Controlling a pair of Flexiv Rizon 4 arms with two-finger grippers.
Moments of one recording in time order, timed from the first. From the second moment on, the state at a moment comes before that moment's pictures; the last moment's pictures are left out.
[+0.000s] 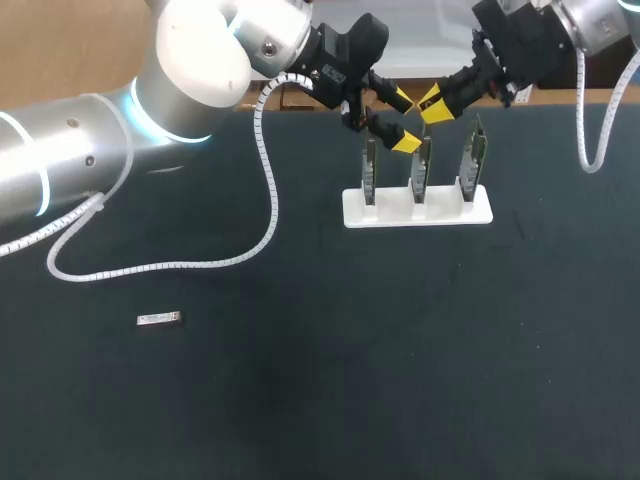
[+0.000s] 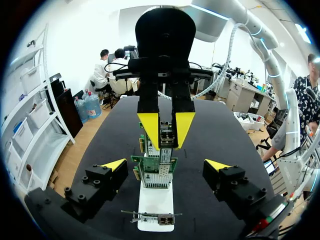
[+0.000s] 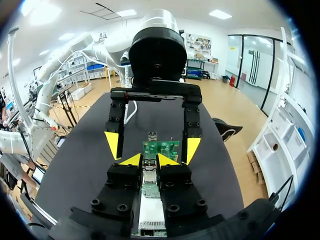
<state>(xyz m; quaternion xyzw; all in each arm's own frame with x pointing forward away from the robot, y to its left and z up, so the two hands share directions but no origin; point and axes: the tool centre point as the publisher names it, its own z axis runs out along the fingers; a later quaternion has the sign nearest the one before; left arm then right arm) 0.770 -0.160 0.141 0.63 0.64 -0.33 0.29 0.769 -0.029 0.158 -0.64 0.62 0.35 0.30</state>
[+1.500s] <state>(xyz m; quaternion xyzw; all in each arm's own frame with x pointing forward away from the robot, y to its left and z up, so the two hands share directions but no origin) 0.770 -0.160 0.141 0.63 0.64 -0.33 0.29 0.777 -0.054 0.198 -0.58 0.62 0.39 0.35</state>
